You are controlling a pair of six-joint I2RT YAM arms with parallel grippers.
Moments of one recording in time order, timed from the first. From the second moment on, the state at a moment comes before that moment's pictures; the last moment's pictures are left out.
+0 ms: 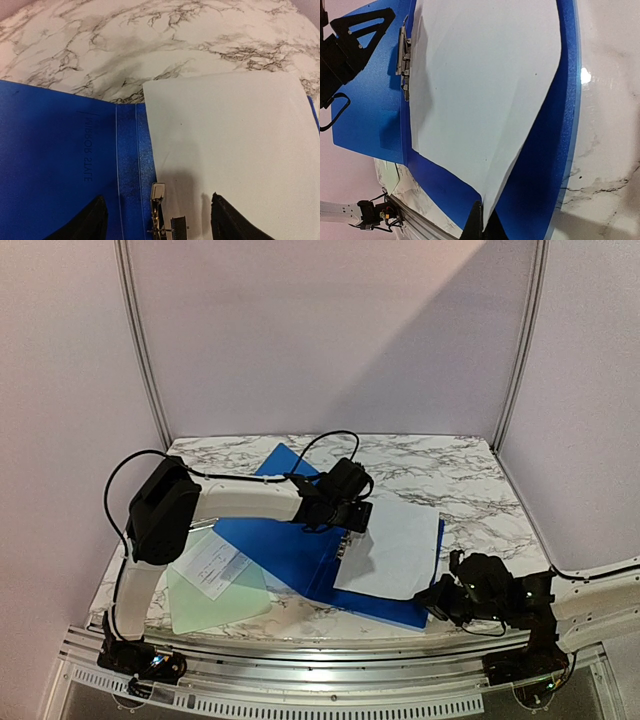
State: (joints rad) left arm -0.96 2.24 1.70 -0.29 -0.35 -0.43; right arm 1.07 1.00 0.25 0.05 0.18 1.43
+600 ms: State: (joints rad) left arm -0.96 2.24 1.69 -0.29 -0.35 -0.43; right arm 1.10 1.08 0.31 0.08 0.18 1.41
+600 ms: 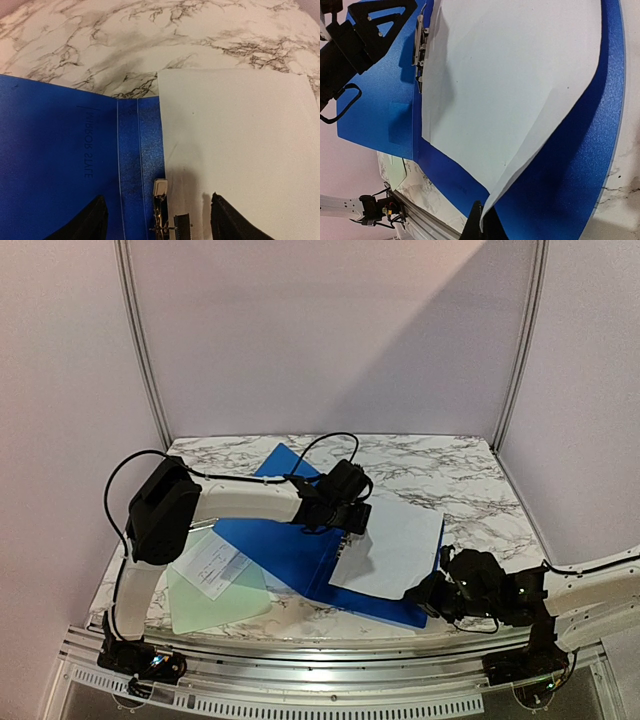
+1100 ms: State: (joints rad) left arm -0.96 2.23 1.67 -0.27 -0.35 -0.43; right arm 1.10 1.06 0.33 0.04 0.18 1.37
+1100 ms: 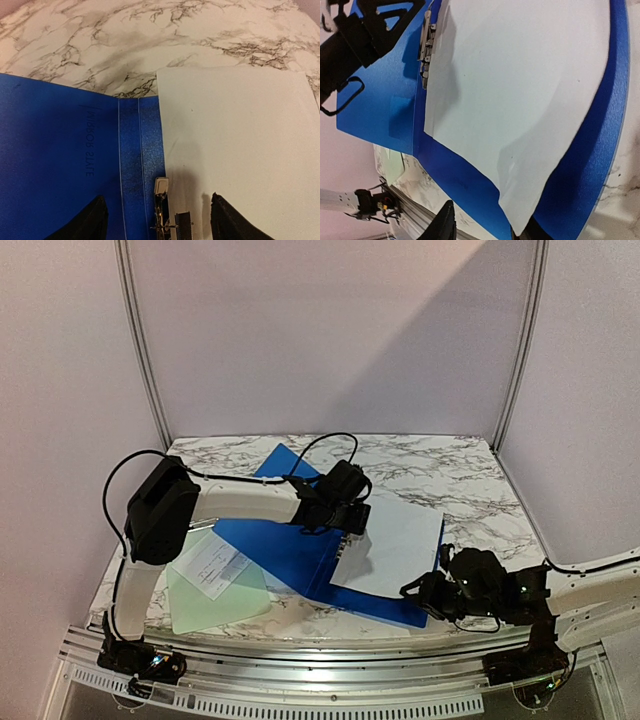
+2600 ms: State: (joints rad) left arm -0.93 2.01 1.54 -0.27 -0.33 -0.40; right arm 0.77 1.26 0.79 -0.16 0.01 0.71
